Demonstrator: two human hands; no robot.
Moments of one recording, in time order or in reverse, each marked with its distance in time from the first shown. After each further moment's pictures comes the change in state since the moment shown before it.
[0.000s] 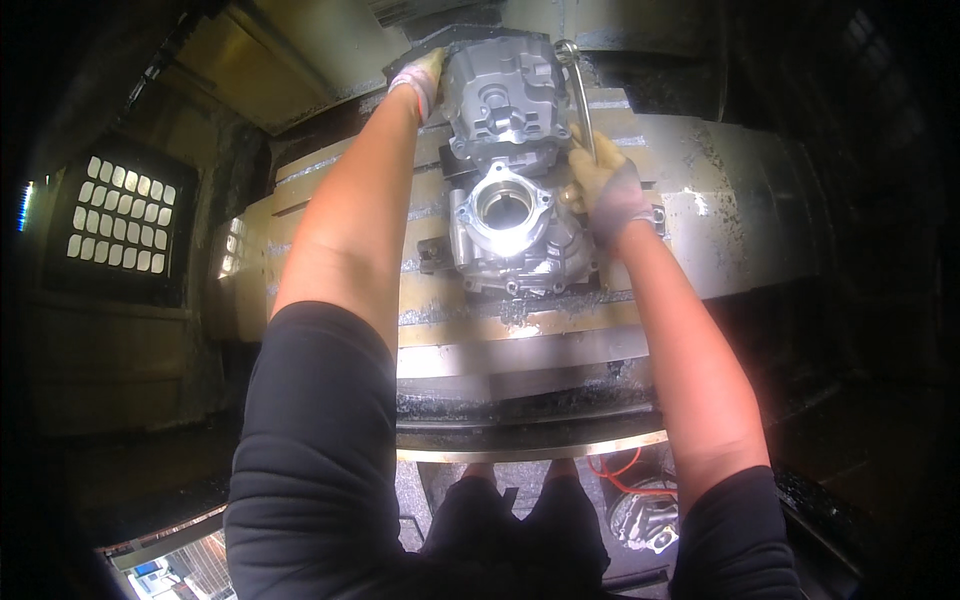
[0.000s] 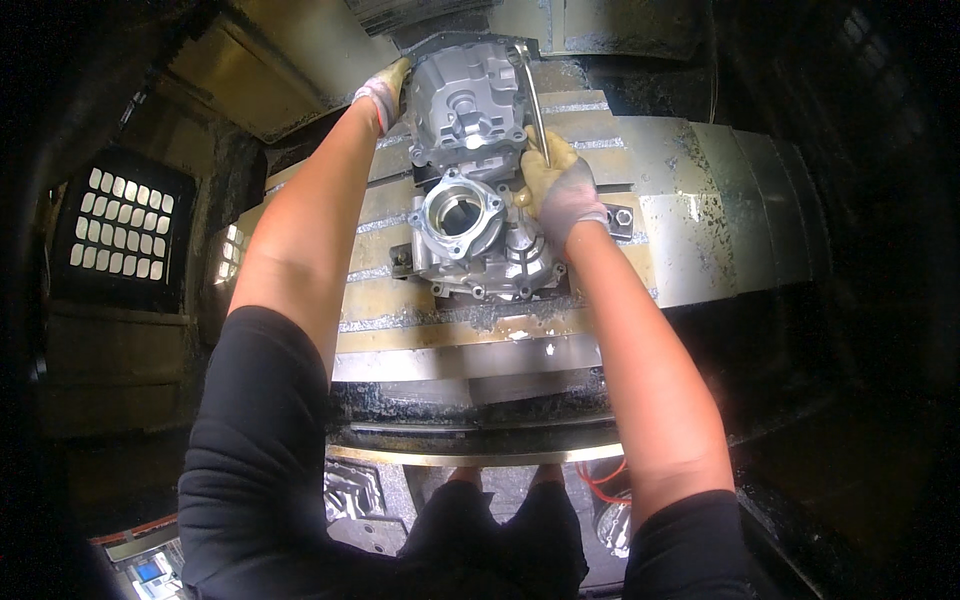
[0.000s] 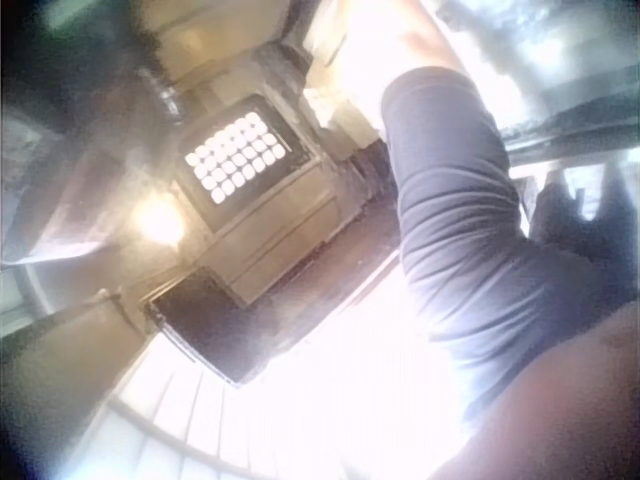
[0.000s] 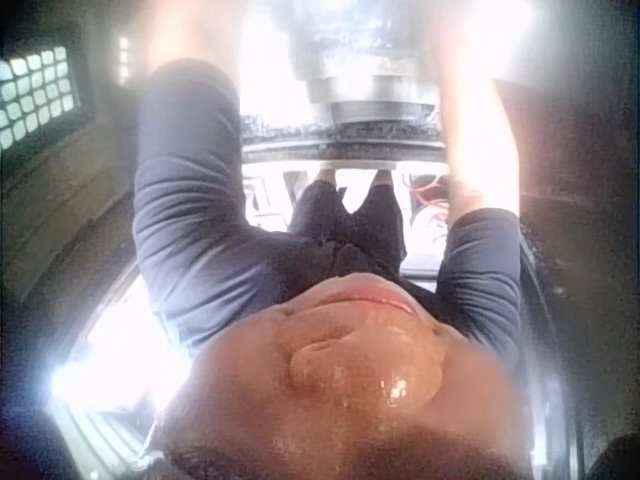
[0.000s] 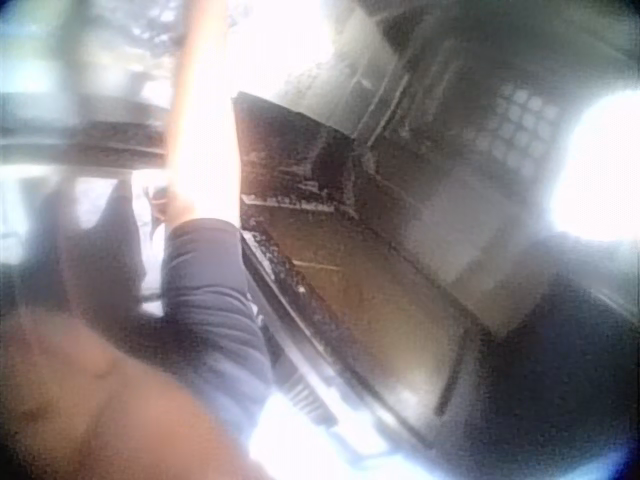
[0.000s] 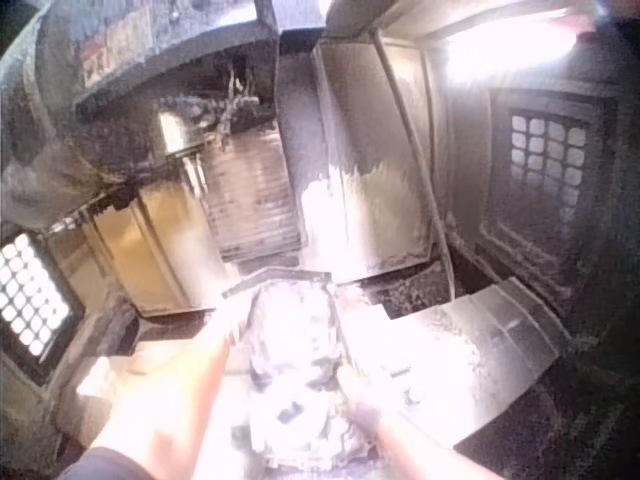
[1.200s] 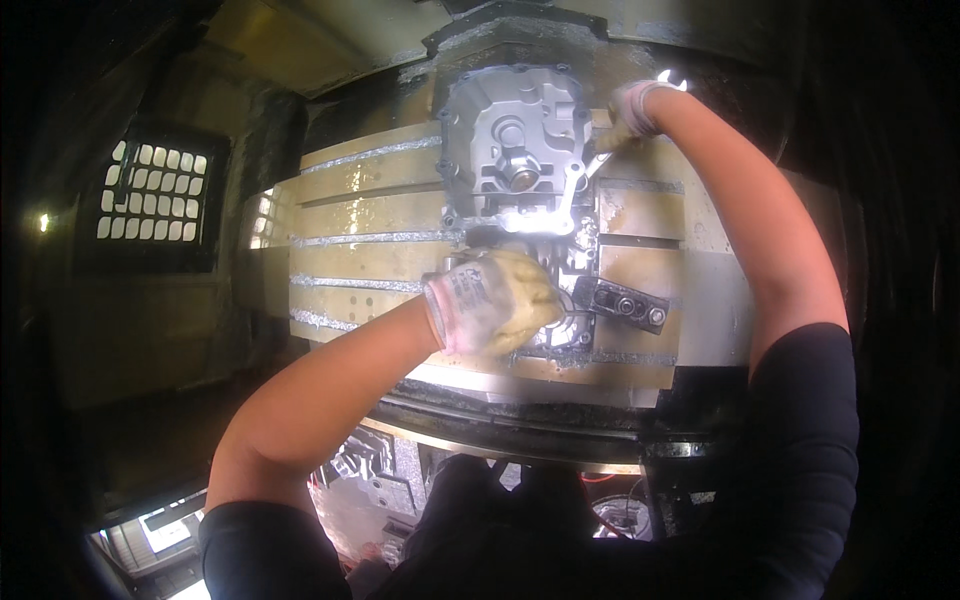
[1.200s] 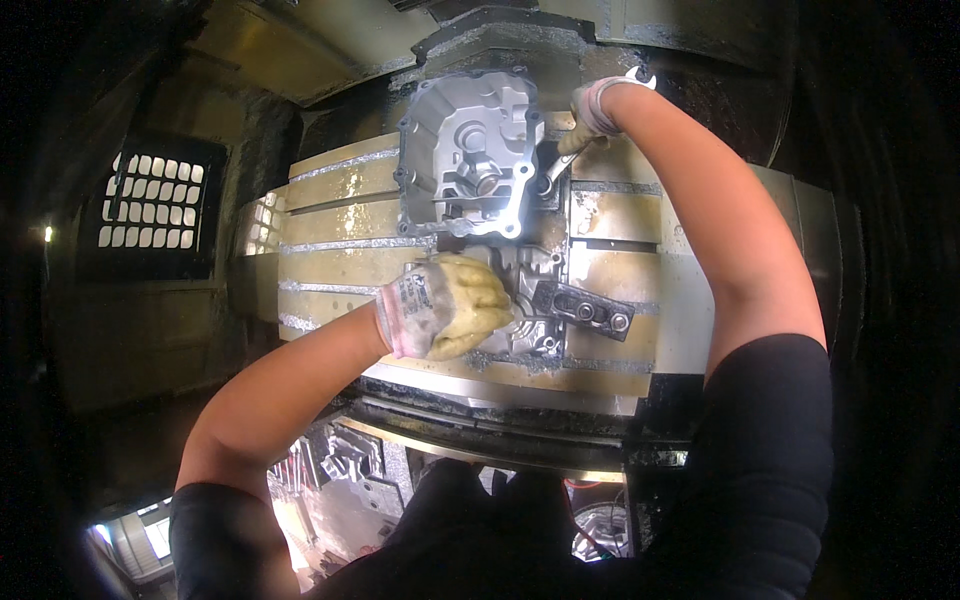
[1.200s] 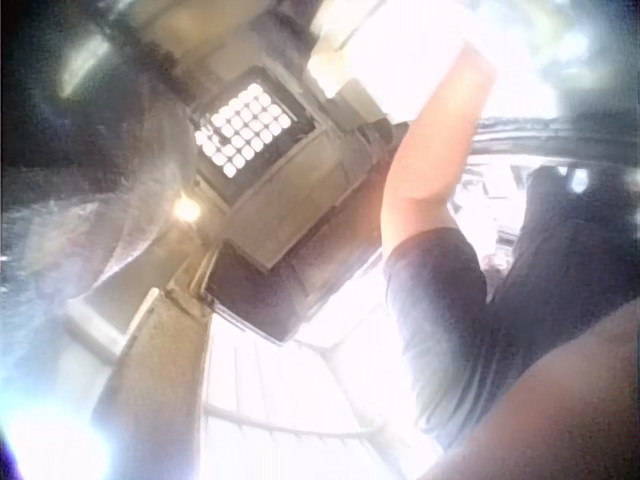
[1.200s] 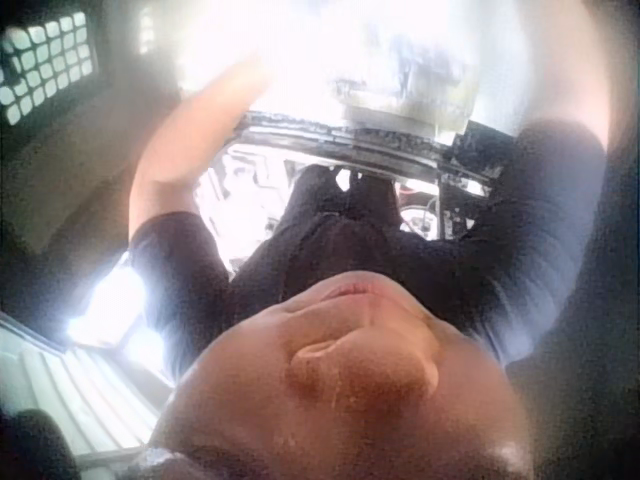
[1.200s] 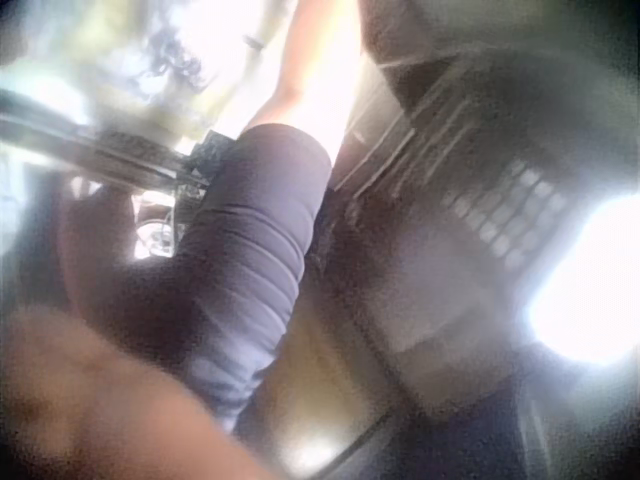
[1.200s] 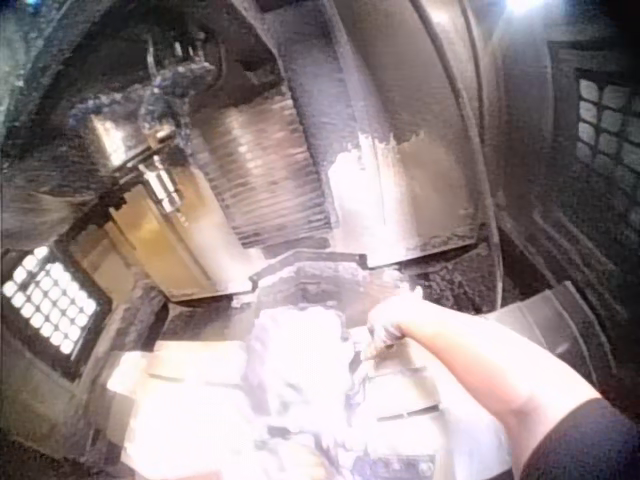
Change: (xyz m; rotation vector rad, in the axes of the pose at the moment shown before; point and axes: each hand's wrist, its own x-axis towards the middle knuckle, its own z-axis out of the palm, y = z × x) left_hand -0.262 0.096 0.077 0.529 -0.603 1.044; right_hand 0.315 -0.062 -0.038 -1.820 -0.867 -0.017
